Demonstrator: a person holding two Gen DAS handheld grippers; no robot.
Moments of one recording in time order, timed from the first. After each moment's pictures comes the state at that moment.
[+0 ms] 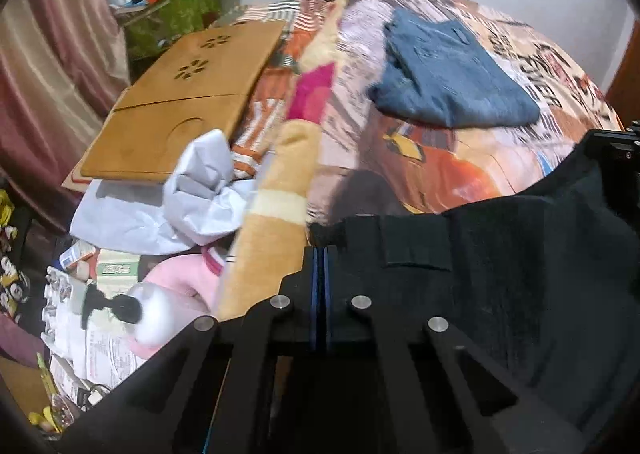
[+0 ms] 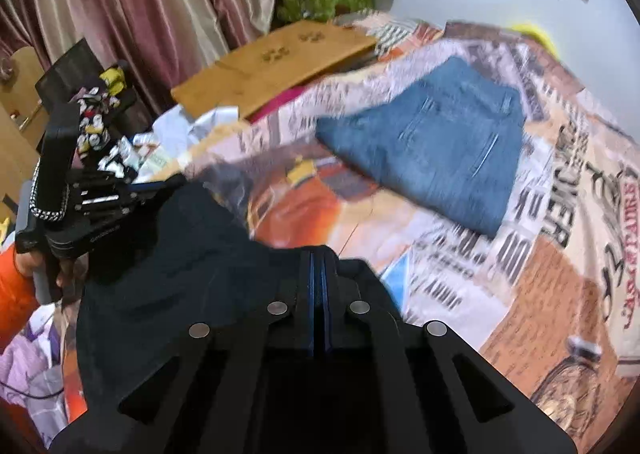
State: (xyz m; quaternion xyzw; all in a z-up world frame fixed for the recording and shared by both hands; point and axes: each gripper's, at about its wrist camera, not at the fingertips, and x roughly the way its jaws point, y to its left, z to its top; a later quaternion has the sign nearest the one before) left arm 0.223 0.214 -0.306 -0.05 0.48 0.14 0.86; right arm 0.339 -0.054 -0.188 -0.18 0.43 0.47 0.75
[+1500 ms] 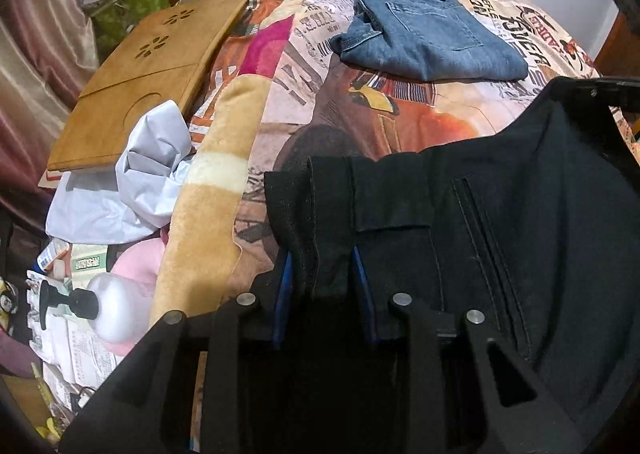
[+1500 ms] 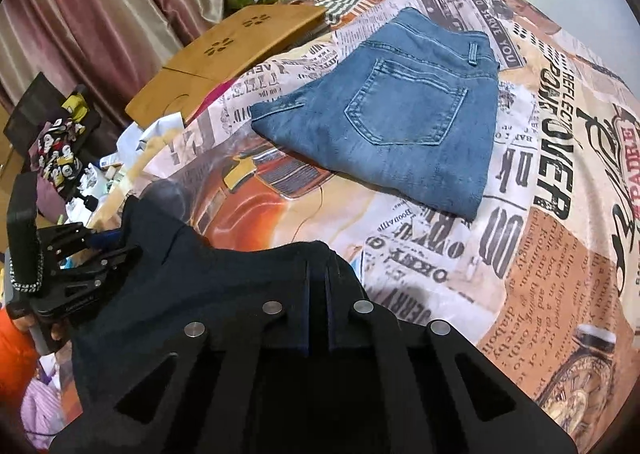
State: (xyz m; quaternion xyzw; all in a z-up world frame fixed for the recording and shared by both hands) left arm 0.240 0.187 -0.342 -0.04 0.53 0.09 0.84; right arm 0.389 -0.054 -0.222 -0.13 0.52 0.41 0.74
